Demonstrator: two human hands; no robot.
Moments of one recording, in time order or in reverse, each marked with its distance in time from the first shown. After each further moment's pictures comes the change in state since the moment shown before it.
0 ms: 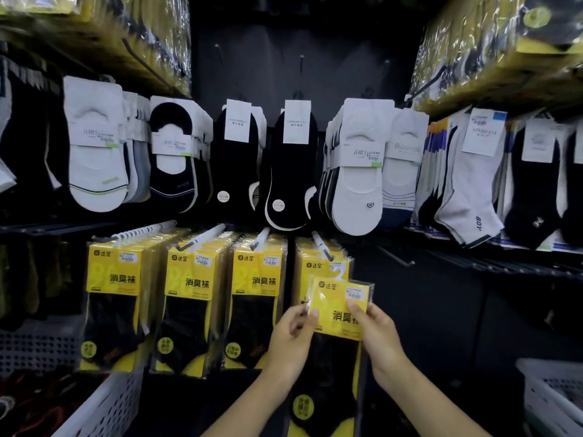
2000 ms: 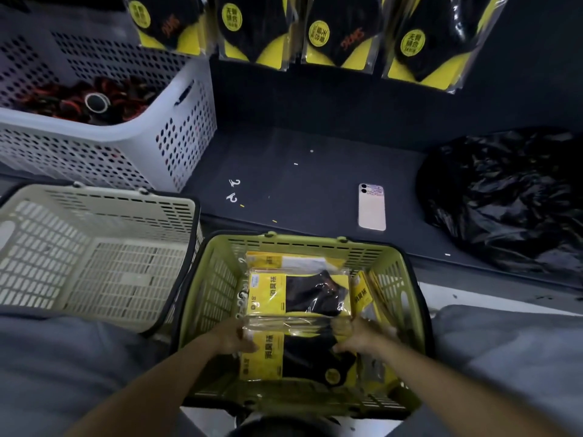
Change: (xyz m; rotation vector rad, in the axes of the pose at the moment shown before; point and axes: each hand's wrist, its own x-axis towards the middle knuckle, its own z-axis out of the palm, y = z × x) left_hand -0.359 -0.289 -0.188 0.631 -0.663 -1.114; right_hand -0.268 0.325 -0.067 -1.223 -0.858 1.001
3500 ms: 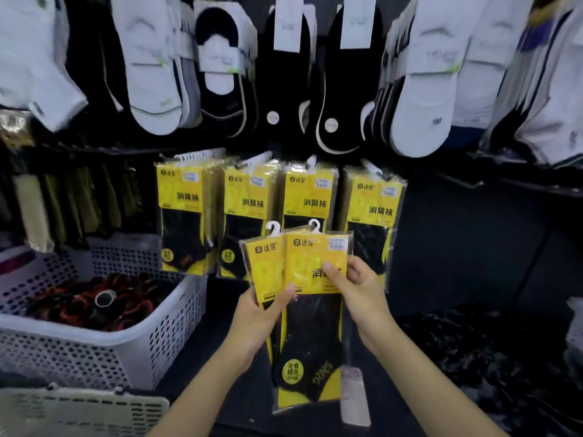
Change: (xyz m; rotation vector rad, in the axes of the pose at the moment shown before) left_hand -0.156 0.289 -0.175 -0.787 0.747 0.955; right_hand -0.184 -0.172 -0.248 1.001 0.715 -1.131
